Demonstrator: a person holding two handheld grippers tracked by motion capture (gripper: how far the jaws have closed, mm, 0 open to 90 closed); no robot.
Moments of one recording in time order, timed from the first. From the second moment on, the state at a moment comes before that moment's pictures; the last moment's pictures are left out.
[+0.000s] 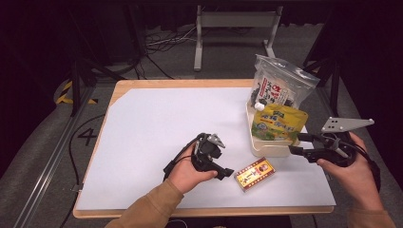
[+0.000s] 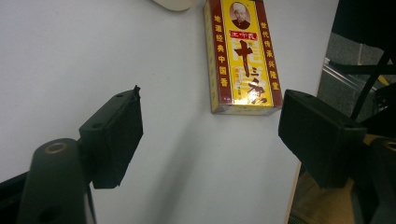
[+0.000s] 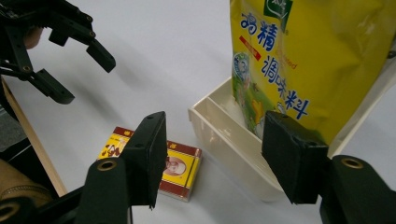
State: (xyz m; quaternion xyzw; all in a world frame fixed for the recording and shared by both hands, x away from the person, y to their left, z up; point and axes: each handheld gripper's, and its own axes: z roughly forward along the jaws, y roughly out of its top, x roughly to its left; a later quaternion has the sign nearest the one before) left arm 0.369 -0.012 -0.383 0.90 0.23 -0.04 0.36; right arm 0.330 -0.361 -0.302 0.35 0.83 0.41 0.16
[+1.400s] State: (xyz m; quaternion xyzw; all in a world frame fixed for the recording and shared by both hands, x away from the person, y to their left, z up) left arm 0.361 -0.099 -0.413 0.94 0.19 -0.04 0.29; right arm 0.314 -0.361 -0.308 0.37 0.82 0.41 0.16
